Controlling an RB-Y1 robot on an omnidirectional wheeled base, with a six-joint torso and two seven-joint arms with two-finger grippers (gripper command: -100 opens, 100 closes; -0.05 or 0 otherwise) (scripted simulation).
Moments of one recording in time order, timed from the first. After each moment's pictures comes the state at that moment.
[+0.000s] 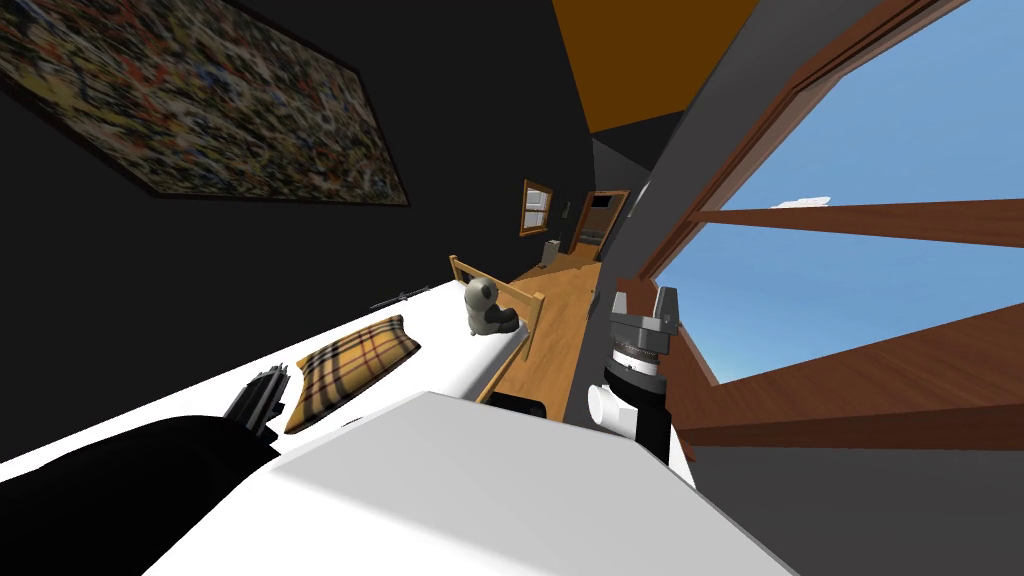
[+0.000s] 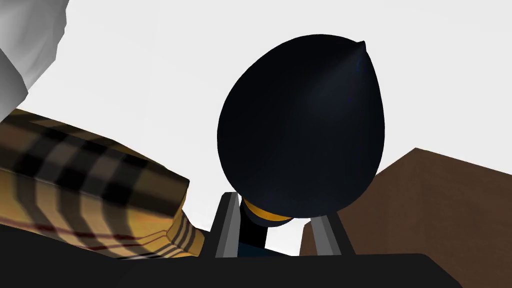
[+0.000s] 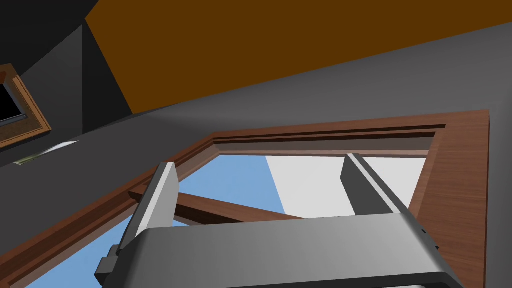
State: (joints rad) left arm 0.80 0.73 0.29 -0.63 -0.50 -0.57 0.49; right arm 0.45 0.05 0.02 -2.30 0.09 -0.54 -0.11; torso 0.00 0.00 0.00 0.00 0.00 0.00
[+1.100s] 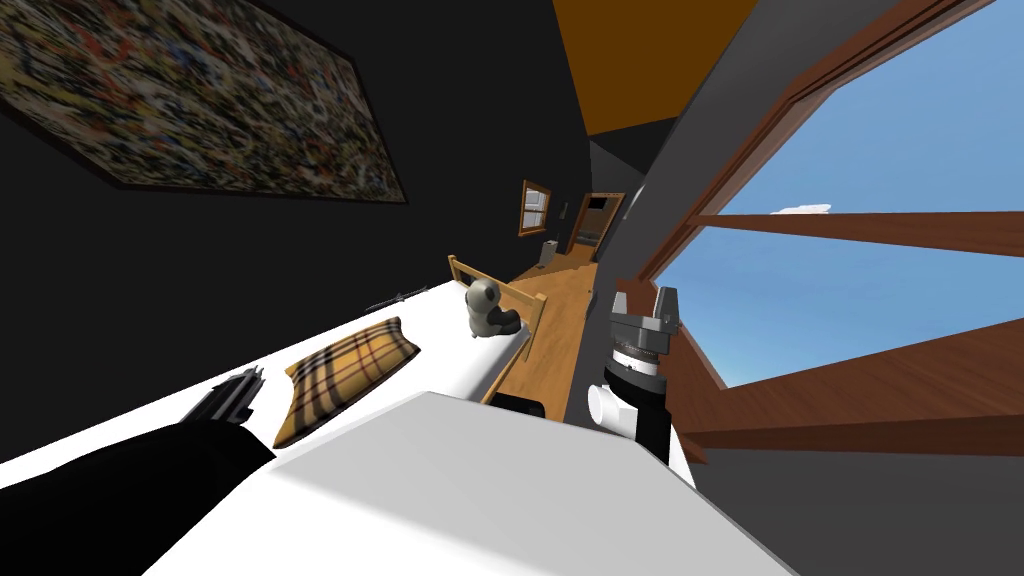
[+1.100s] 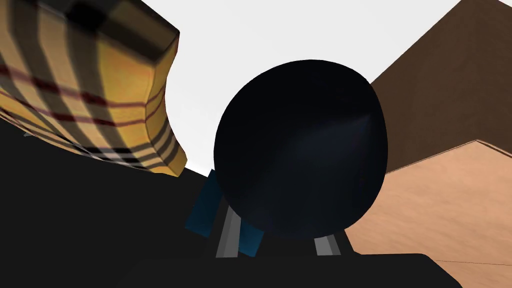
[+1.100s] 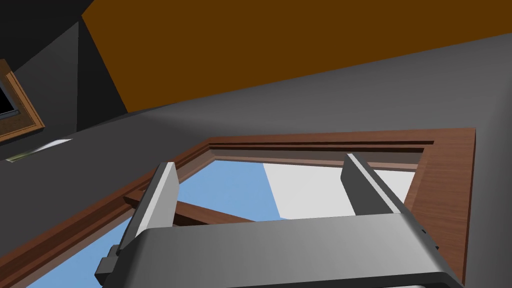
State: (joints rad) left arm 0.93 0.80 0.46 -0.67 -0.49 -0.64 0.68; right arm 0.45 0.05 0.02 -2.30 0.09 -0.54 -0.11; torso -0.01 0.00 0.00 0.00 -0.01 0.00
